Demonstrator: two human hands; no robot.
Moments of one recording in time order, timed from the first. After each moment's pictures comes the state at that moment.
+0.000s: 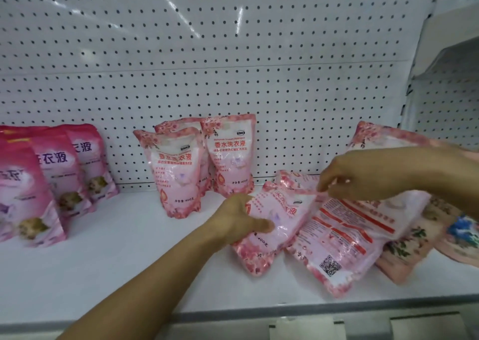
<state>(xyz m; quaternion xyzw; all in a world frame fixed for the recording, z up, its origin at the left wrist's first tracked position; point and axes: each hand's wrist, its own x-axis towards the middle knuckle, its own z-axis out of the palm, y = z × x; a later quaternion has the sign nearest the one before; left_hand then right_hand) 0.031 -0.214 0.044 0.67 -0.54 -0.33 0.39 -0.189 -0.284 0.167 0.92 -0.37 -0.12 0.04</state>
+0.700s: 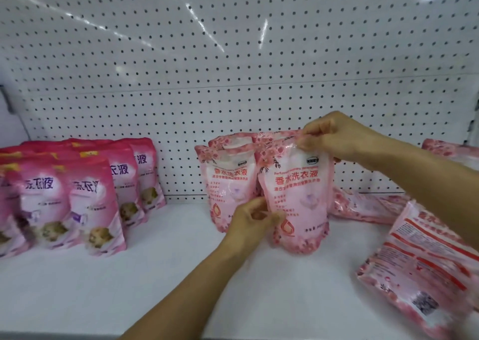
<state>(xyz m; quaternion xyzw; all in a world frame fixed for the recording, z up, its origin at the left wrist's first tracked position) 0.098 -0.181 0.043 0.57 -0.48 -0.29 0.60 -0.056 -0.290 0.193 0.87 -0.27 0.29 -0.30</state>
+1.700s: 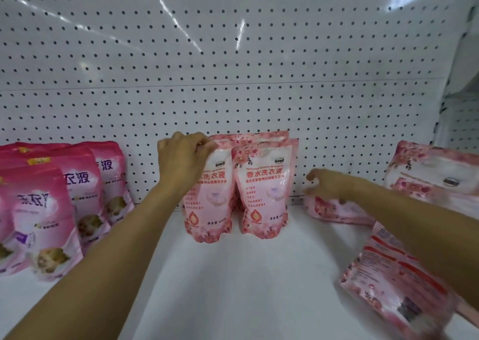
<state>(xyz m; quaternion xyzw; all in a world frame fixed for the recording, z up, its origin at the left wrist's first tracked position) 0.200 -0.228 0.134 0.72 -0.52 0.25 0.38 -0.063 -0.370 0.115 0.83 -0.52 0.05 -0.18</state>
